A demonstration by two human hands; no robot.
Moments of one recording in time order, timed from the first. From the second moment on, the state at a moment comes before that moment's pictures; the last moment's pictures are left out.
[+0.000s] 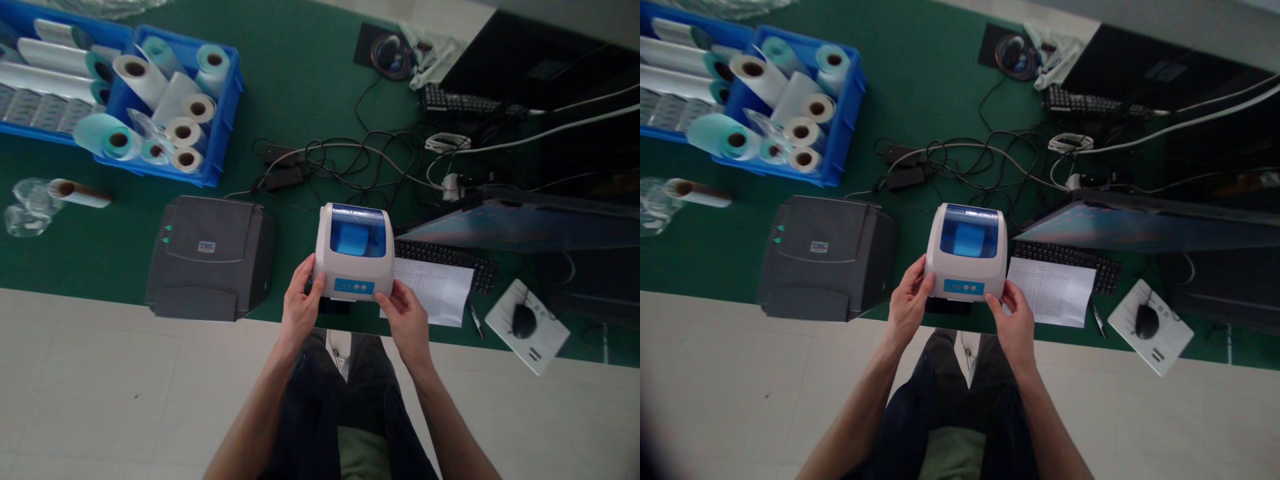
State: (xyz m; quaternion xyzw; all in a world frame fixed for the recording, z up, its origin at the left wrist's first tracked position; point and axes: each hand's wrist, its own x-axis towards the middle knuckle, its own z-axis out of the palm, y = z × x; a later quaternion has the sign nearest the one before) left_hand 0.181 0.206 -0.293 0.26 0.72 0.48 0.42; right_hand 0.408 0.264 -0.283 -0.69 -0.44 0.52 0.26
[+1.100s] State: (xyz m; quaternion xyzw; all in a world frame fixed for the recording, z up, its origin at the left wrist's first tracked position) left_hand 0.173 0.215 -0.261 0.16 0.74 0.55 0.36; right_hand 0.387 0.316 -0.219 -0.68 -0.45 0.42 0.40
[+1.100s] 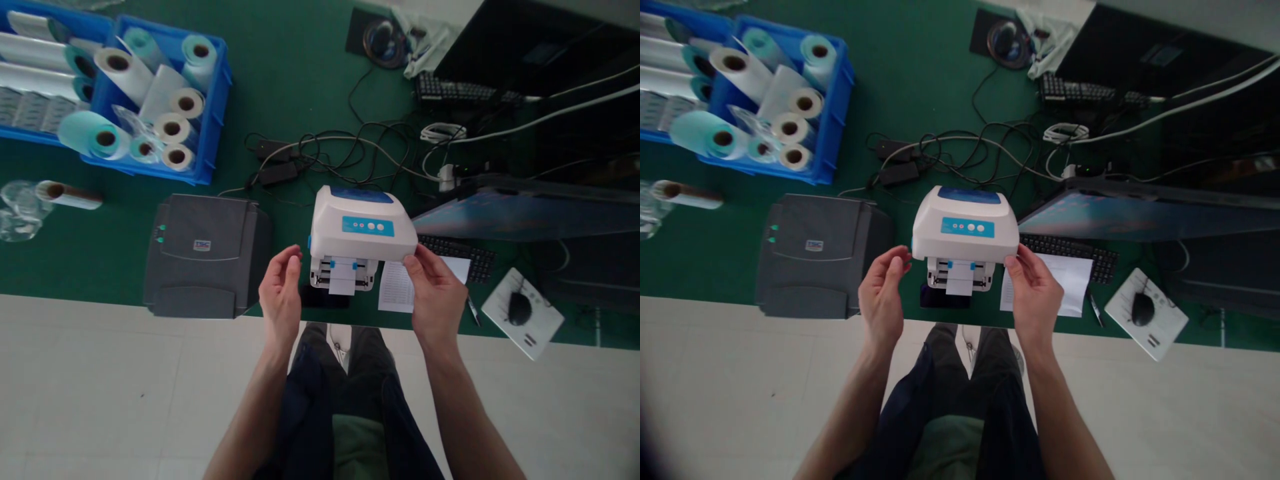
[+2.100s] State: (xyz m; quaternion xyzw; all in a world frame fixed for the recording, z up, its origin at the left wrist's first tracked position) left_hand 0.267 0.150 -0.383 -0.07 0.69 0.52 0.50; right_hand 0.391 0.319 -0.231 -0.65 -0.45 0.46 0.41
